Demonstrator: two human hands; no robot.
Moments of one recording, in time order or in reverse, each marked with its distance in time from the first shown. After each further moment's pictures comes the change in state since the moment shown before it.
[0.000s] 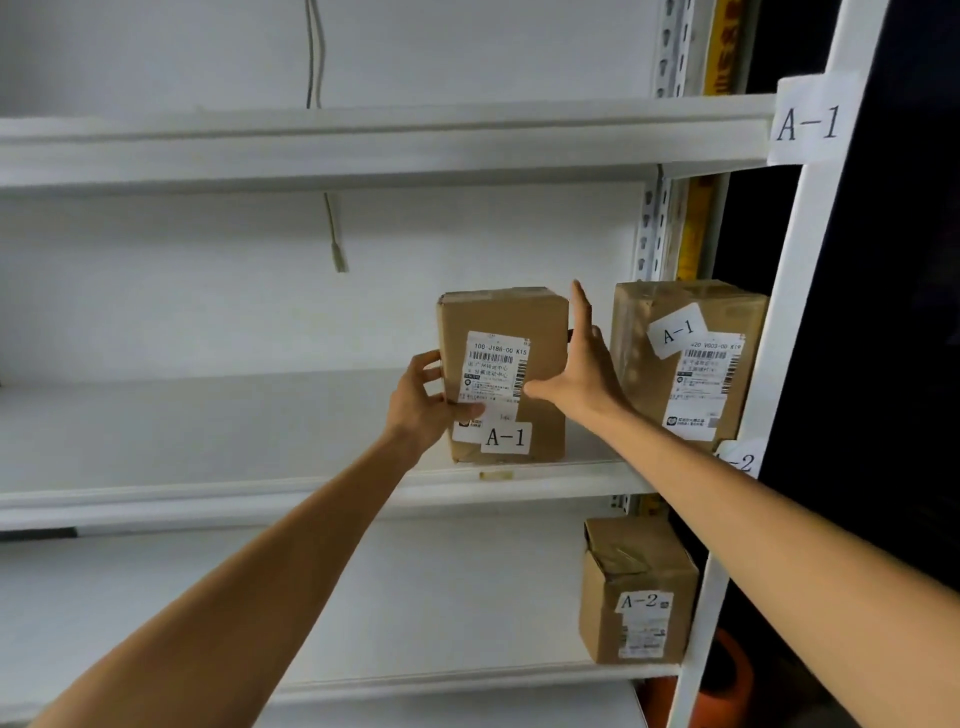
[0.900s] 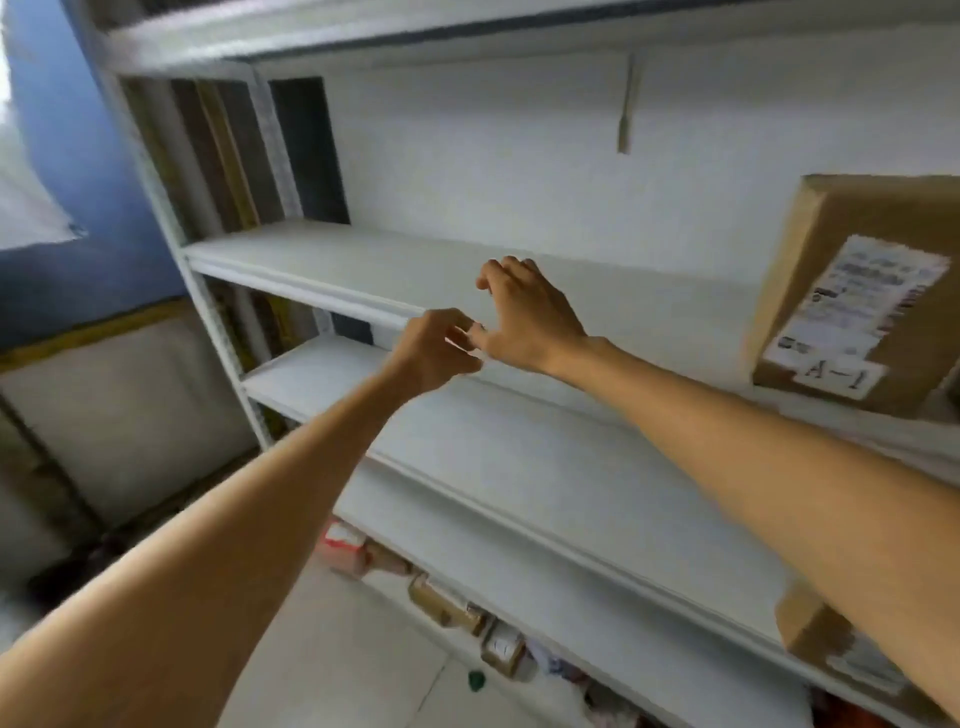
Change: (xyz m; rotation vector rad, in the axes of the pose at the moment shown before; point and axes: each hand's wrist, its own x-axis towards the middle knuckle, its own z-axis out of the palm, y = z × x) left_hand -0.139 -0.034 -0.194 0.760 0.319 -0.147; right_hand -0.091 -0.155 0.188 -0.159 -0.469 -0.764
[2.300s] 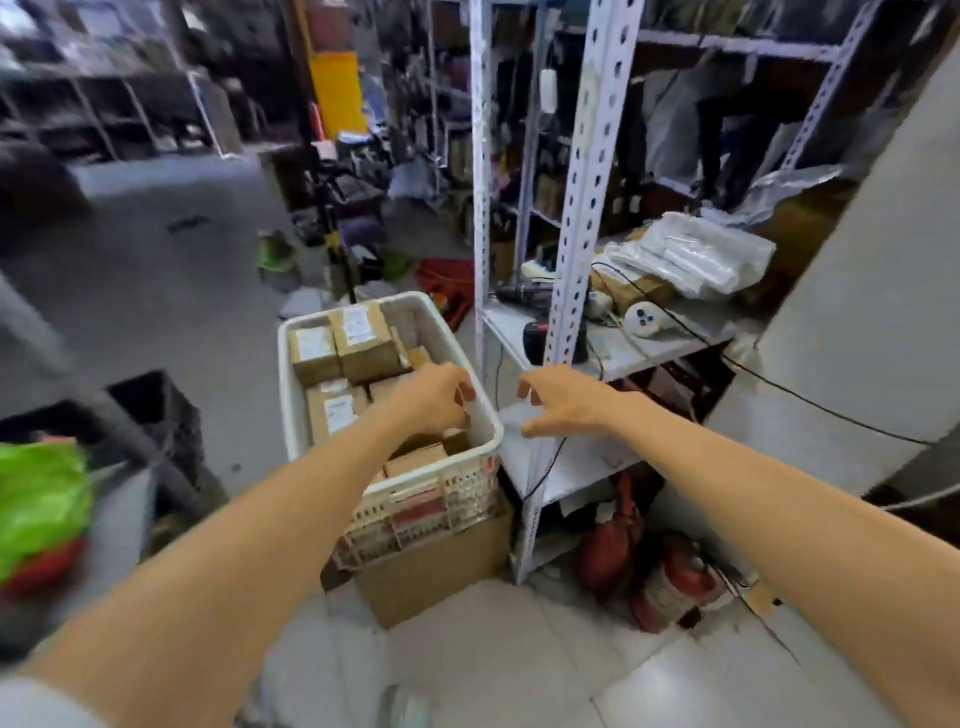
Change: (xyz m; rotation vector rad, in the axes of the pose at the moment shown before) left_hand -0.673 -0.066 -0.110 0.346 0.792 -1.837; right_hand -0.269 -0.592 0.132 0.311 -0.976 -2.038
